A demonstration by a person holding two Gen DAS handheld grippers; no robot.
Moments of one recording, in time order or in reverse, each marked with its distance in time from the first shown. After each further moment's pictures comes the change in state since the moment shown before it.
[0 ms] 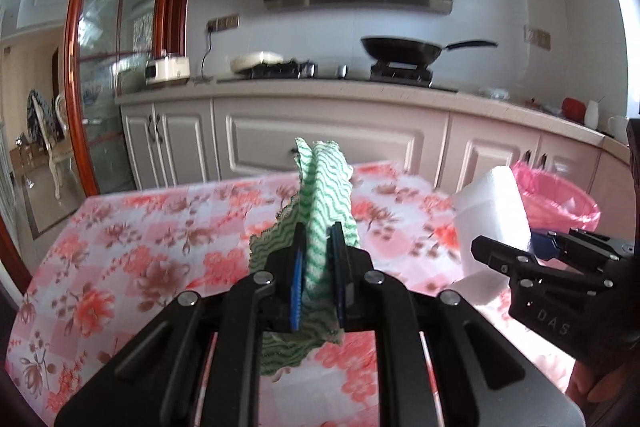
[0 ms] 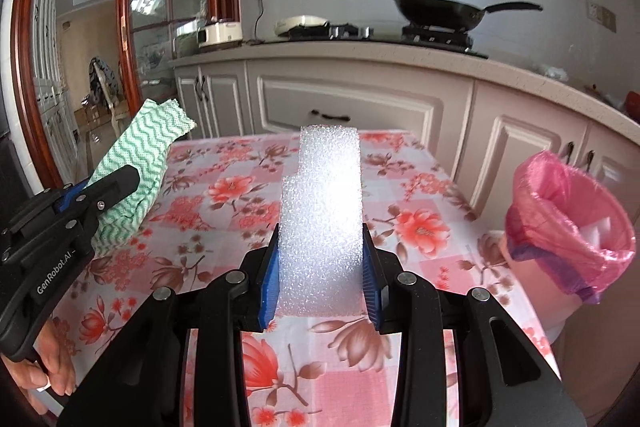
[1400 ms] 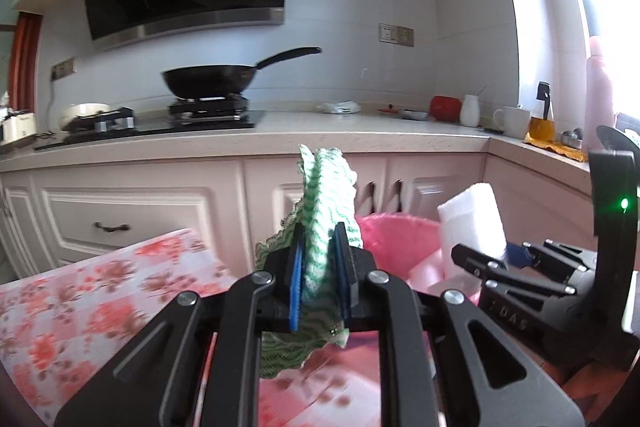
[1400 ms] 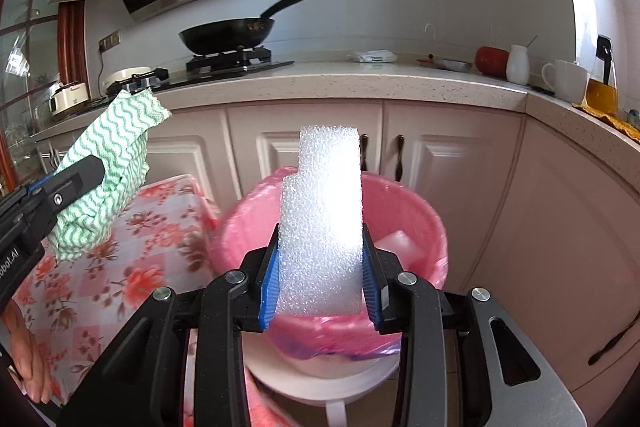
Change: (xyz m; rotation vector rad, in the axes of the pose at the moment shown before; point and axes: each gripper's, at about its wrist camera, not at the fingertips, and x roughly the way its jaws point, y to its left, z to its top) left arm 0.112 -0.268 0.081 0.161 -0.068 -0.480; right arm -0.021 -0.273 0.009 0.248 -0.057 -0.427
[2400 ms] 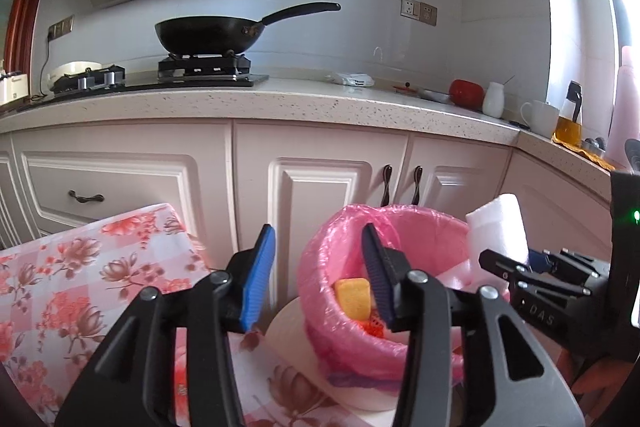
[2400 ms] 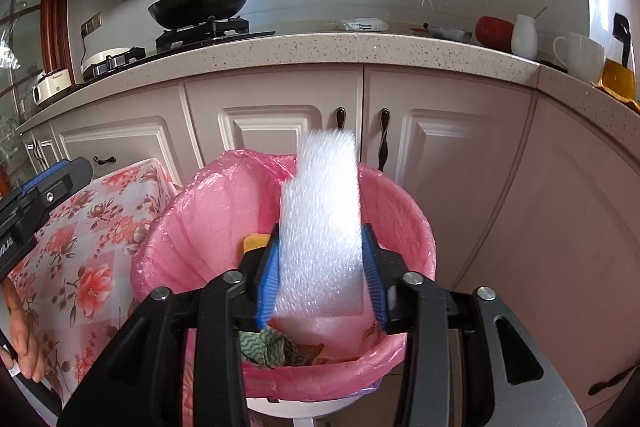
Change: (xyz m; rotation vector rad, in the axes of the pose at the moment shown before) left arm 0.084 0.019 -0.011 -0.081 0.082 0.021; right arm 0.066 -0.035 0.007 -0.004 0.084 -0.020
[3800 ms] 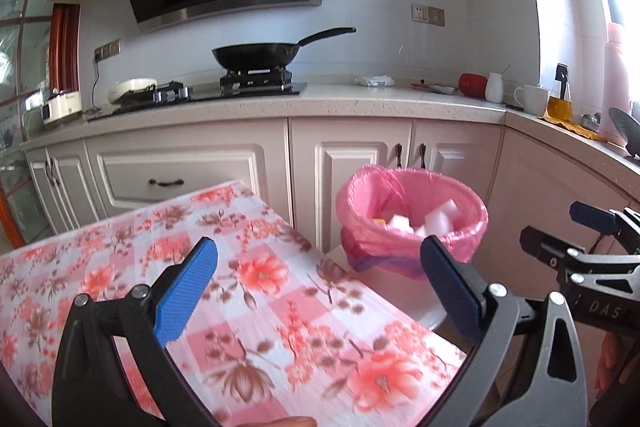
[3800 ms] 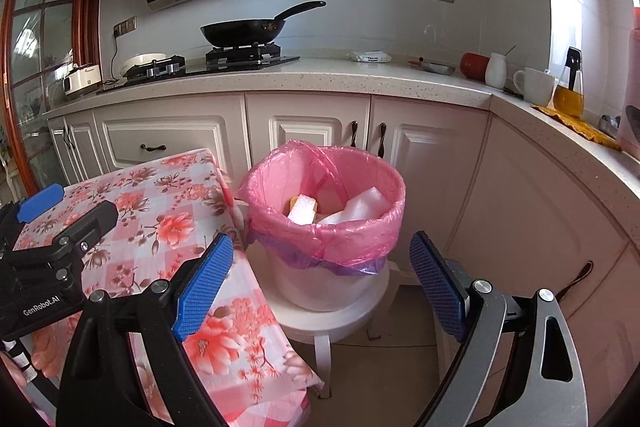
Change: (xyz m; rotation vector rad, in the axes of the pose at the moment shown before) left arm -0.192 -0.026 -0.051 0.033 0.016 0.155; right arm -0.187 0.036 -0.061 -0.055 -0.061 0.005
